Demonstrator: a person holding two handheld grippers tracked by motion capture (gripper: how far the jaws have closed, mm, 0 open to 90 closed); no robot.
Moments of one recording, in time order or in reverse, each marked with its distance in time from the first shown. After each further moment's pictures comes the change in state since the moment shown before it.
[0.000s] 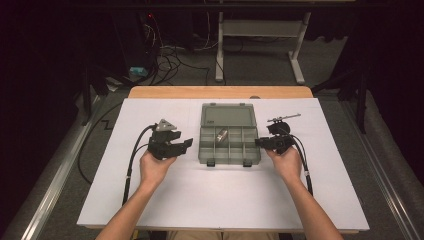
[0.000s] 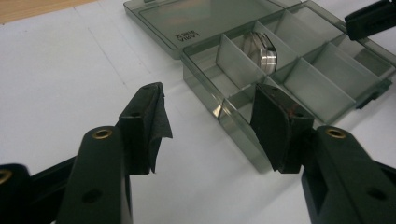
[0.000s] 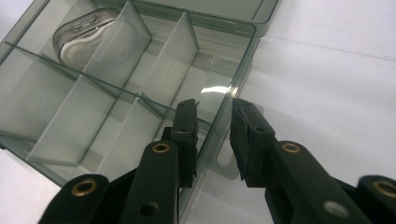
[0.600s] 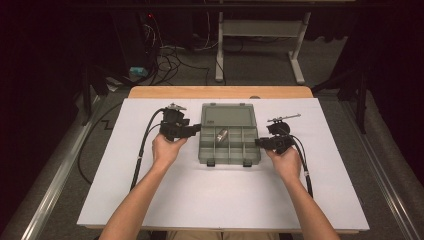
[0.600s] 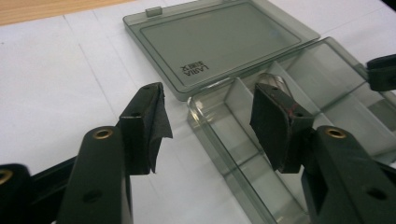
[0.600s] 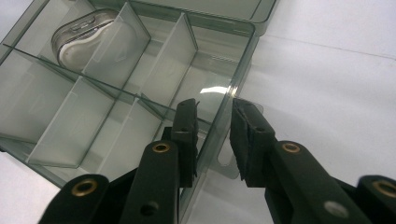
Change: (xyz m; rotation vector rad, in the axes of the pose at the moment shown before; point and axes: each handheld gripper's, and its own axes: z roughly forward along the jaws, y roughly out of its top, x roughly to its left) left arm -0.002 0.028 0.050 0.038 0.034 -0.082; right arm 0.001 -0.002 0.000 -0.008 -0.007 0.004
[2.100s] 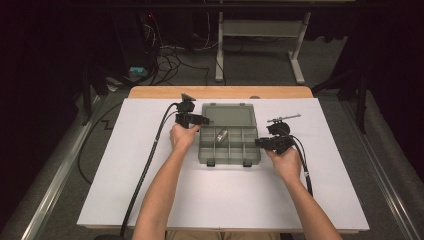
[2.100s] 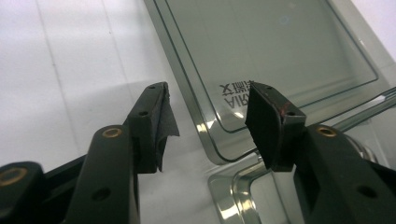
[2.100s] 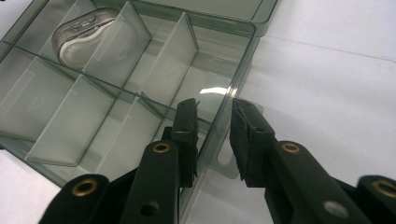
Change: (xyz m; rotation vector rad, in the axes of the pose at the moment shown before) left arm 0.028 0.008 0.099 0.156 0.122 -0.309; right arm 0.000 0.000 0.000 0.001 0.001 -0.012
